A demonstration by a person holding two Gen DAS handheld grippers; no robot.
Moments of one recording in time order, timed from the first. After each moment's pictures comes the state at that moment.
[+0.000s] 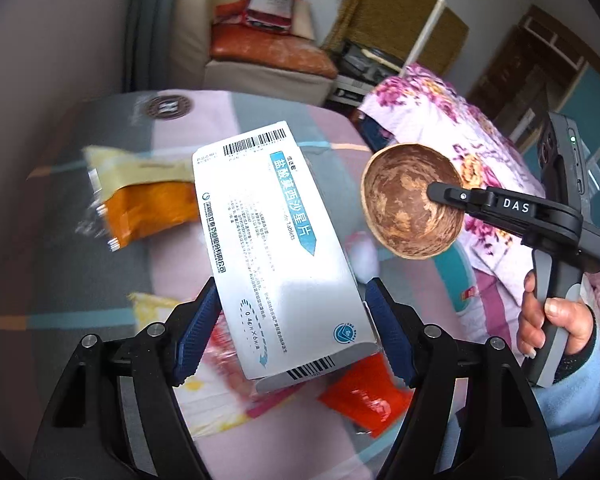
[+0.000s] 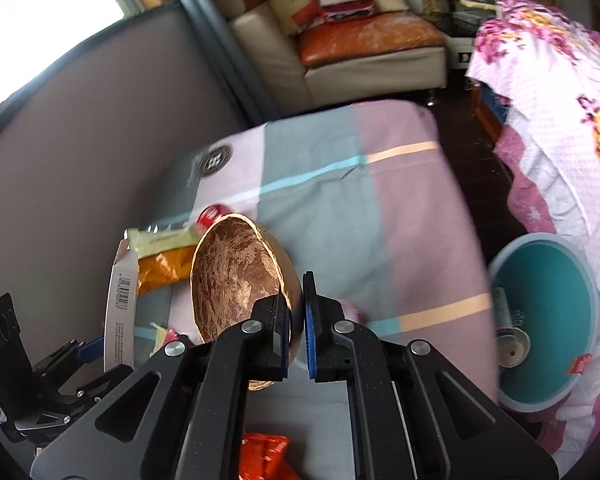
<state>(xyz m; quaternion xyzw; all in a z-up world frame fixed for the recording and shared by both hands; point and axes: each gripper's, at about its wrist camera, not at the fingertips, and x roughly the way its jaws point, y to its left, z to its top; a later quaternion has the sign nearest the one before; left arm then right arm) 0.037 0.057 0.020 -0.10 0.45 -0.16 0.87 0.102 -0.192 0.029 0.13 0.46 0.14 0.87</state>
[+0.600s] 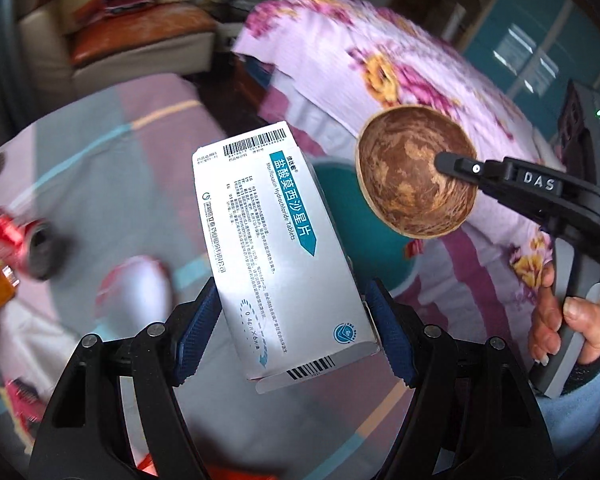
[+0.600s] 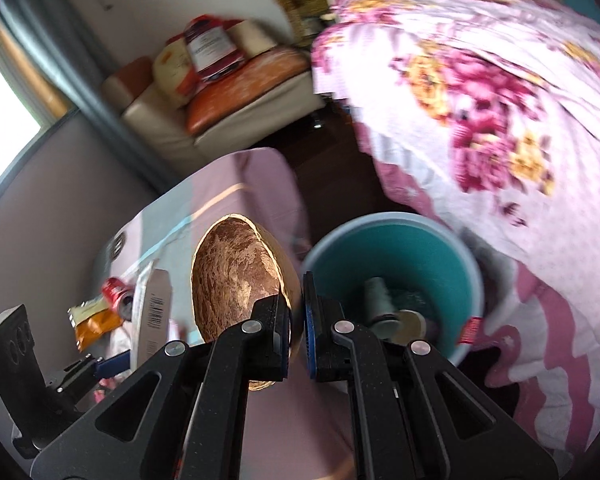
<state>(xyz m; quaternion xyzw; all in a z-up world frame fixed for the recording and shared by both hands) 0.078 -0.179 -0.015 0.04 0.50 -0.30 0.81 0.043 -0.398 0.009 0.24 0.41 -0.01 0.88</state>
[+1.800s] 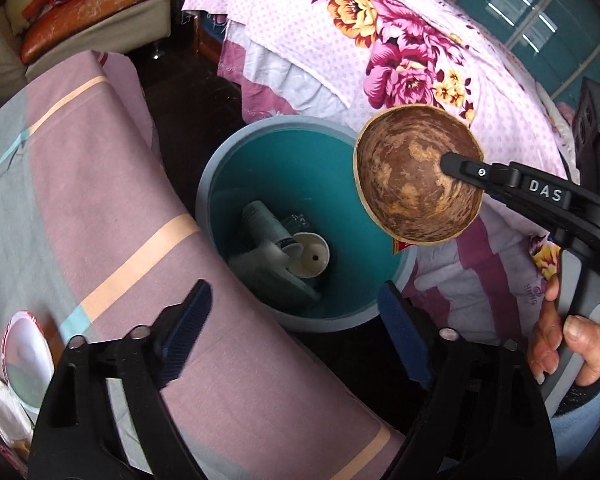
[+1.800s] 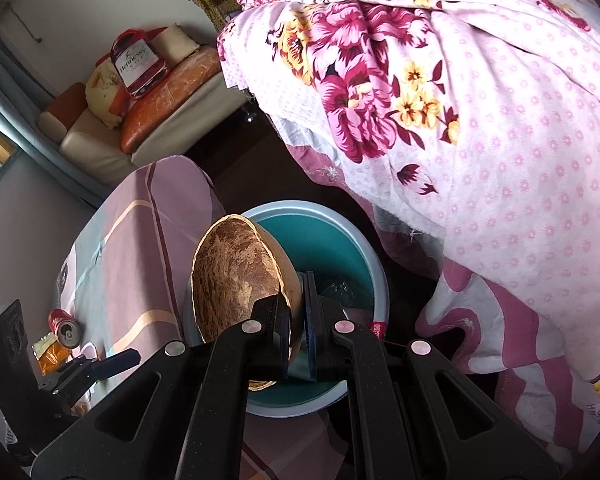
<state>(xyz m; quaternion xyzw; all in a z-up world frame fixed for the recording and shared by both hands) 0.104 -0.269 -0.065 0.08 0.56 -0.31 0.77 0.044 -0.479 -0.051 0.27 0.45 -0.09 0.85</state>
